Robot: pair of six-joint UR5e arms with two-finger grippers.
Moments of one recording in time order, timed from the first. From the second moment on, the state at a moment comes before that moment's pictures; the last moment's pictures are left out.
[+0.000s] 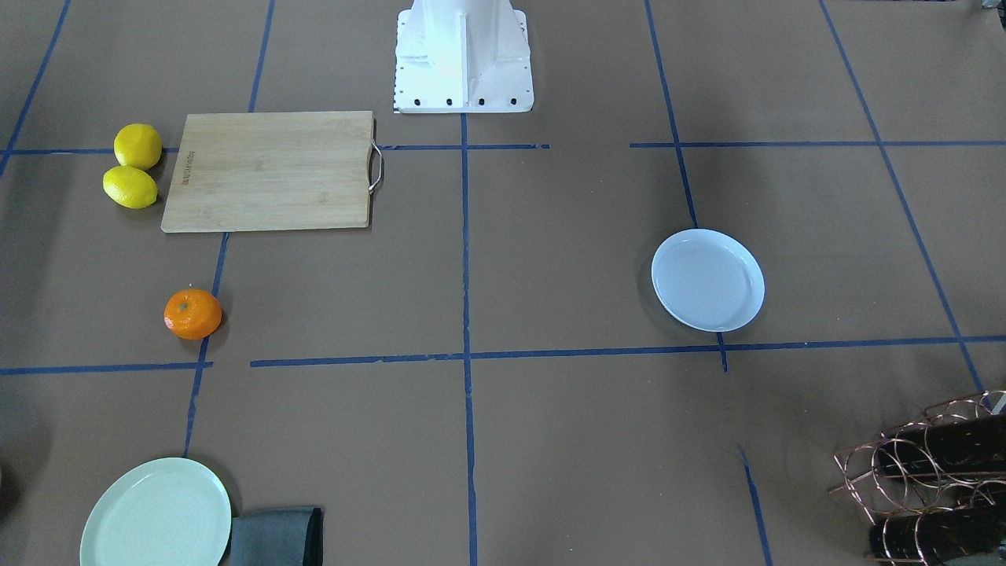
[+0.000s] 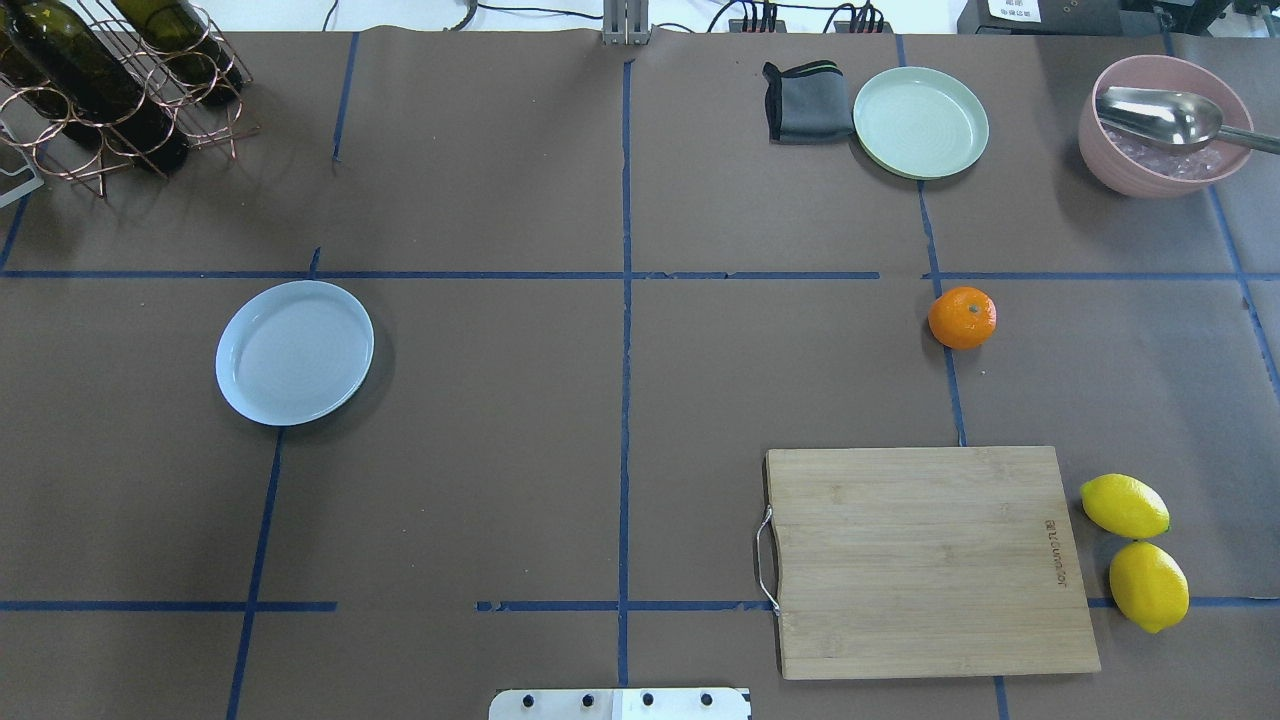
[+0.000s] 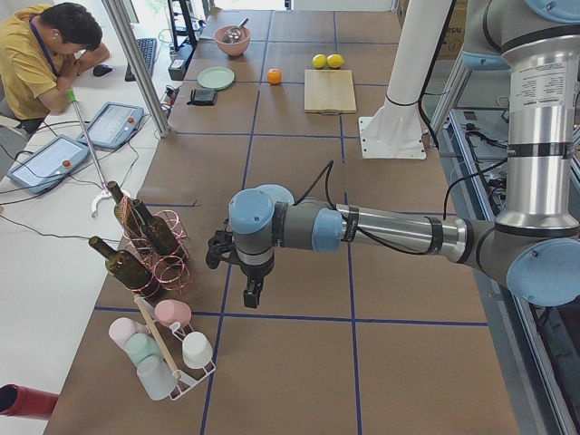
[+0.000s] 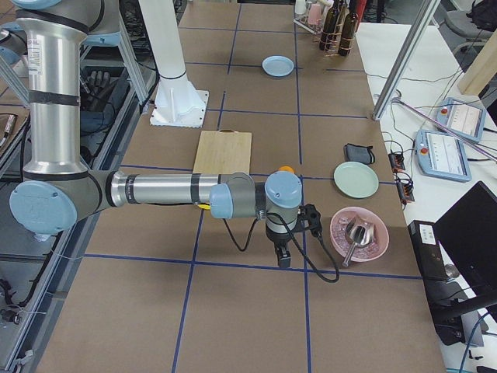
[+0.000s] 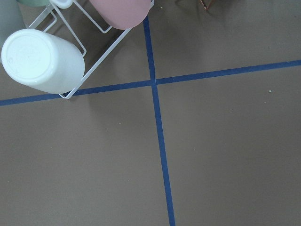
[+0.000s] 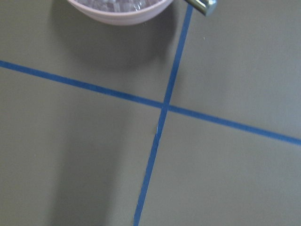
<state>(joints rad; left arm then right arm) -1.56 -1.50 -1.78 -1.53 -2.32 0.09 1.55 -1.63 1.68 -1.43 2.30 -0.13</state>
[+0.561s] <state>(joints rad) -1.56 -1.57 -1.75 -1.90 -2.26 0.08 1.55 -1.63 1.63 -1.23 2.32 -0.04</state>
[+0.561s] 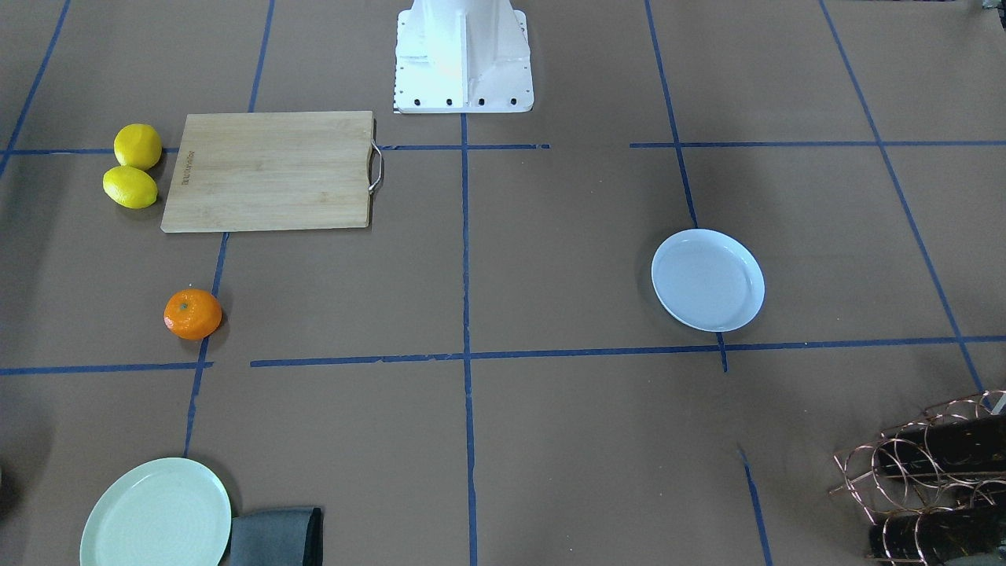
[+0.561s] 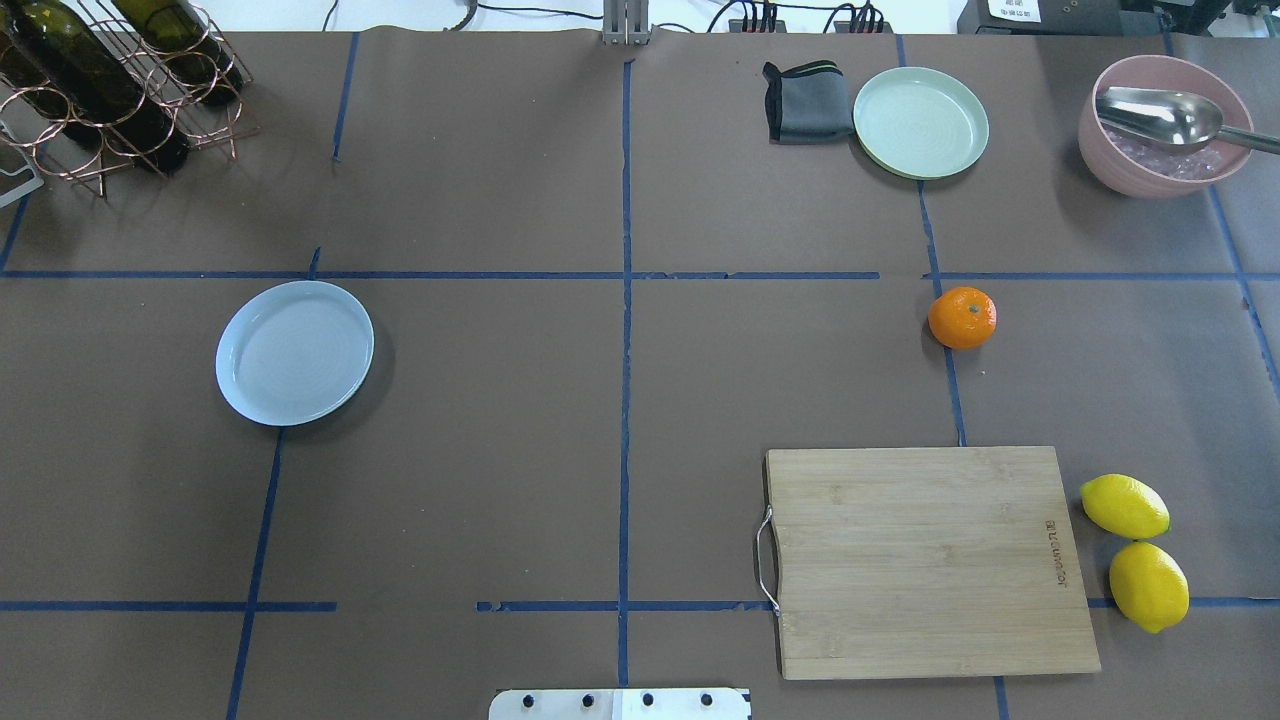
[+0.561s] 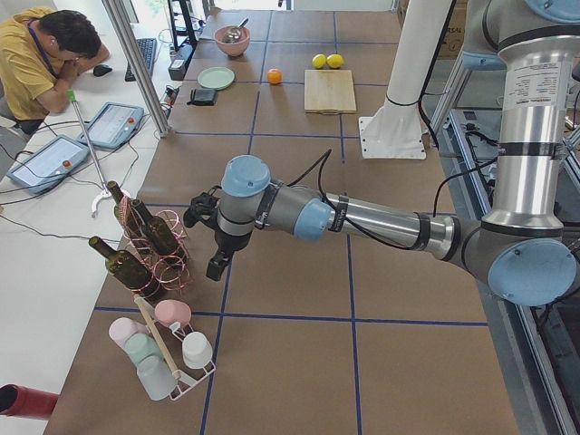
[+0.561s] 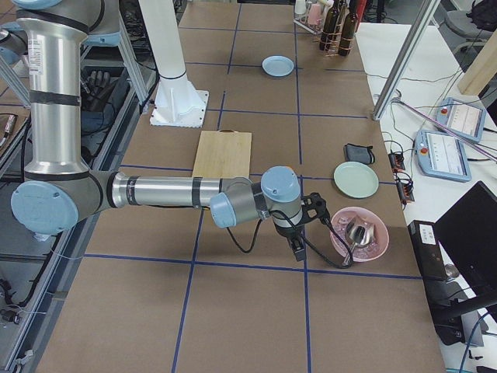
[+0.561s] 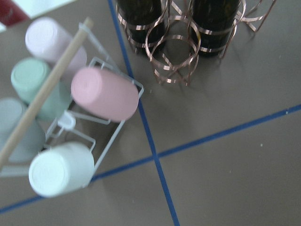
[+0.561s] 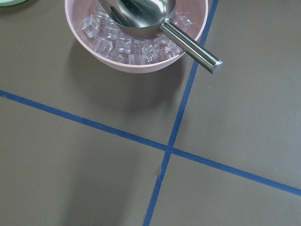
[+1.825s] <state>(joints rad) -0.87 -1.59 -1.66 -2.47 -1.85 -0.93 1.54 -1.63 1.62 -1.19 2.34 -0.02</state>
